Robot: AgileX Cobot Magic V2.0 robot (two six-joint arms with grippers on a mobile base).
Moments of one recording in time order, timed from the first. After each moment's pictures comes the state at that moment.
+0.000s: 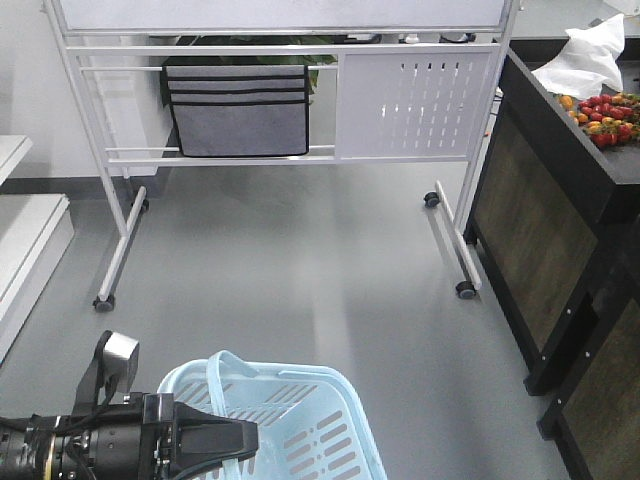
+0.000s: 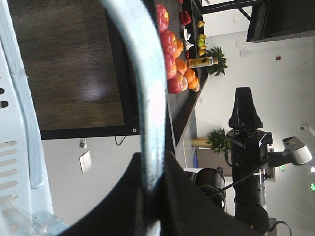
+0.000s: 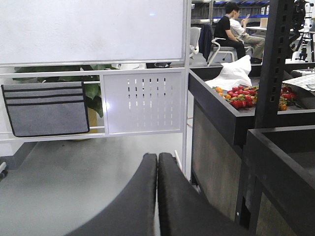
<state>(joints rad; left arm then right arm) -0.22 1.55 -0.33 1.25 -1.14 -1.91 -0.09 -0.01 0.03 -0.03 0.09 0.03</state>
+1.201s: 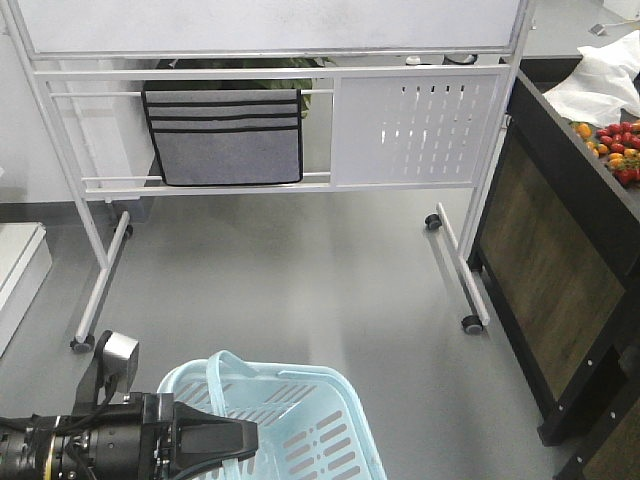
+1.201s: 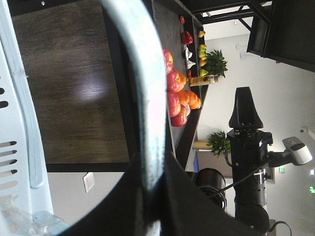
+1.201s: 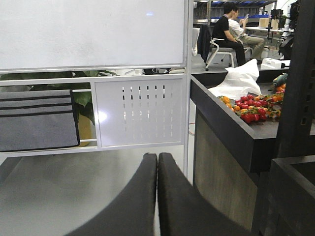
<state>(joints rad) -0.22 1.55 -0.33 1.25 -1.14 -1.91 -0.09 -0.01 0.03 -0.03 0.09 0.03</state>
